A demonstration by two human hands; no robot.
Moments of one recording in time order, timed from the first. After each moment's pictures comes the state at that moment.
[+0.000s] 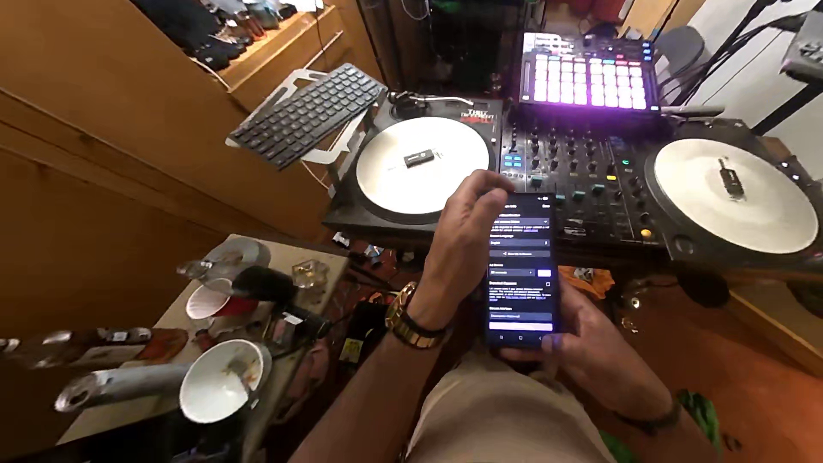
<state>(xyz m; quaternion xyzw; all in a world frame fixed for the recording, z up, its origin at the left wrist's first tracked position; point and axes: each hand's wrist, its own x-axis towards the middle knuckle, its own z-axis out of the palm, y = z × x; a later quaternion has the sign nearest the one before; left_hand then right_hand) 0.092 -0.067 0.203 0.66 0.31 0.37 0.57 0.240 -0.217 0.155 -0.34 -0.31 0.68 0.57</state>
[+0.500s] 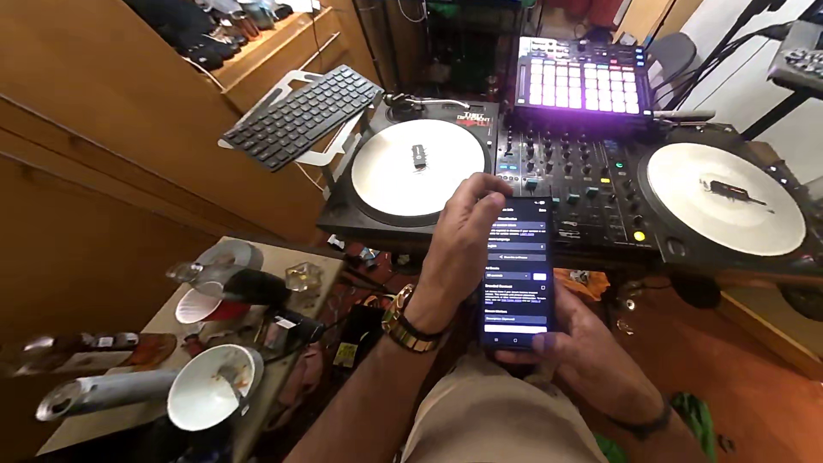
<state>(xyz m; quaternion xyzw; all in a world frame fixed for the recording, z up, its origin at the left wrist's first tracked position) 0.099 -0.065 0.203 0.67 0.32 0.38 0.55 0.238 -0.217 0.159 -0.36 -0.29 0.68 0.57</state>
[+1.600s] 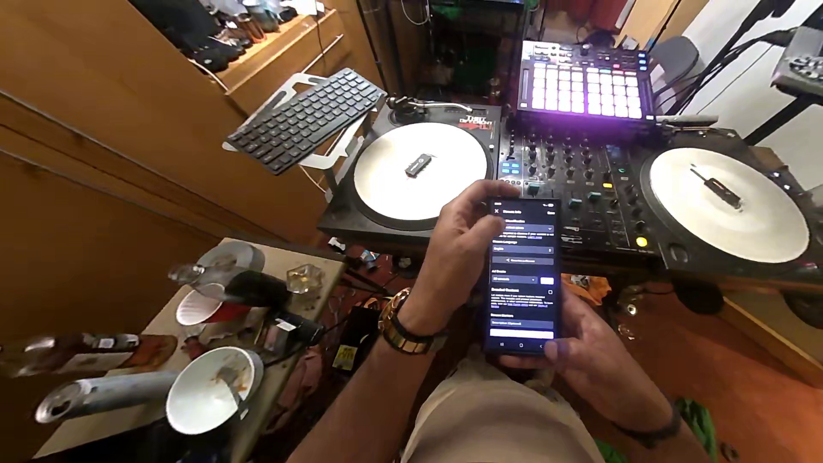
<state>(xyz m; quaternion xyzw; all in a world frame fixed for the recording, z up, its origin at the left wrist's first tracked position) 0.088 -0.068 0.204 0.63 0.26 0.38 0.63 0.244 -0.215 0.159 -0.33 -0.29 0.68 0.58</state>
